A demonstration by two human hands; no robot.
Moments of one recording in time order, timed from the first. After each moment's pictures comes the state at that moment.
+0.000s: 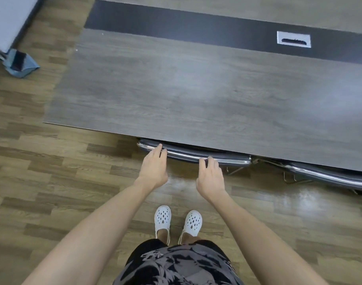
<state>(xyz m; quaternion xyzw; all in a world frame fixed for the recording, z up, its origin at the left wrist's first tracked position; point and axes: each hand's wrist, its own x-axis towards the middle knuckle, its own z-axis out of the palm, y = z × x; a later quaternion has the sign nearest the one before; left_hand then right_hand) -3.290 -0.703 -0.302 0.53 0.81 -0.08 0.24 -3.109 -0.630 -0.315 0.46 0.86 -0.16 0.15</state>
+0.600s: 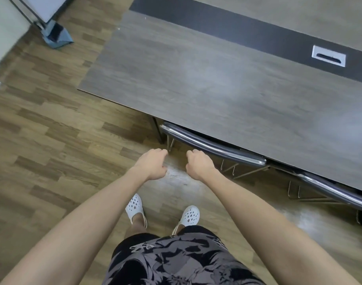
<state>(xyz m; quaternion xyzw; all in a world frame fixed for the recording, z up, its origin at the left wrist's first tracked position) -3.311 -0.783 -0.276 0.47 0.82 -0.04 0.34 -3.178 -0.659 -0.289 0.28 0.91 -0.19 0.24</state>
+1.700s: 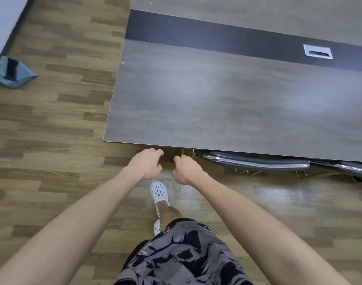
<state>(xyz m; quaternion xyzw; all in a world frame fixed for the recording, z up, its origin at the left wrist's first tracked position) -3.596 -0.797 -0.270 0.58 0.75 -0.07 0.32 -3.447 -0.735 -0.282 0.40 0.85 -0.25 0.24</state>
